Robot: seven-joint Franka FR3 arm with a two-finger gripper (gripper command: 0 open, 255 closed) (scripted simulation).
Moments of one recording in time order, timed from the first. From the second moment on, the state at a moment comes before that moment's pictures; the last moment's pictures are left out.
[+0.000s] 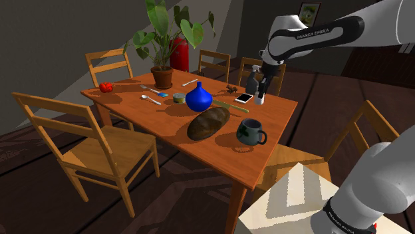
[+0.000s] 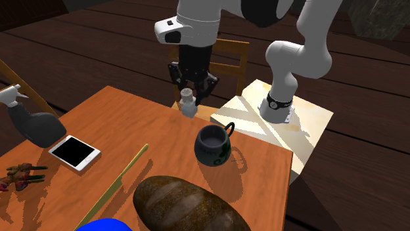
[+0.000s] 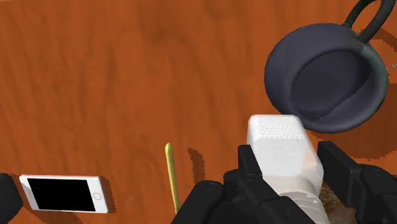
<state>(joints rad) 0.03 -0.27 -0.22 -2.17 -0.13 2.03 -0.43</state>
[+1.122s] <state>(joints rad) 0.08 -0.45 -0.10 -2.44 -0.14 2.11 -0.24</state>
